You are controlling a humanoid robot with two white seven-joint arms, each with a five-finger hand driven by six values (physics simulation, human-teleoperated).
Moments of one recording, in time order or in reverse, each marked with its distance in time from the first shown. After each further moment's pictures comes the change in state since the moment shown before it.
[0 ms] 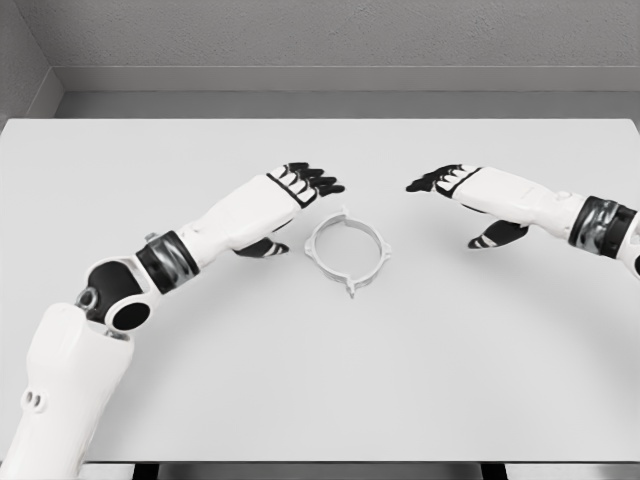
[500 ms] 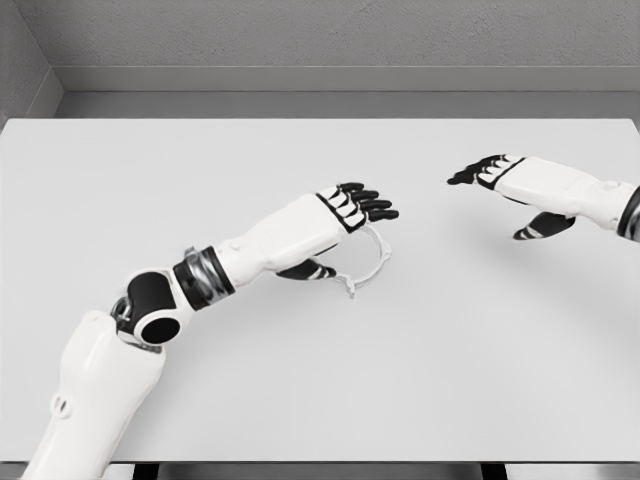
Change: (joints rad) left arm 0.000 -0.044 -0.124 -0.014 0.094 -0.026 -0.004; right arm -0.011 -0.123 -0.002 -0.006 0.000 -0.005 -0.005
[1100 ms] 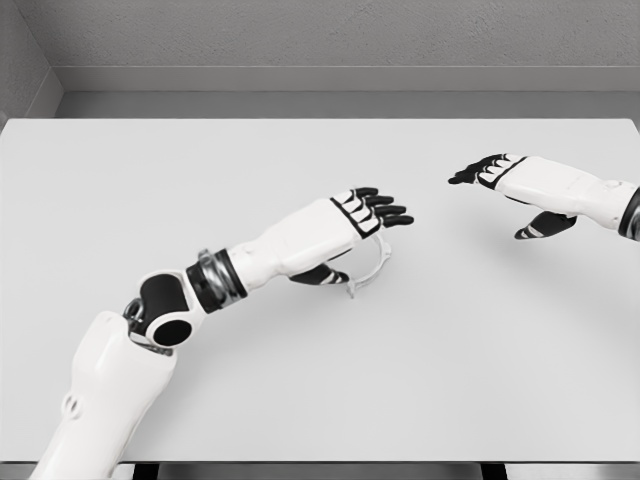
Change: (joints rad) left arm -0.006 -0.014 -0.032 0.001 0.001 0.011 0.000; right arm -0.002 0.001 0.000 0.001 0.000 0.000 0.001
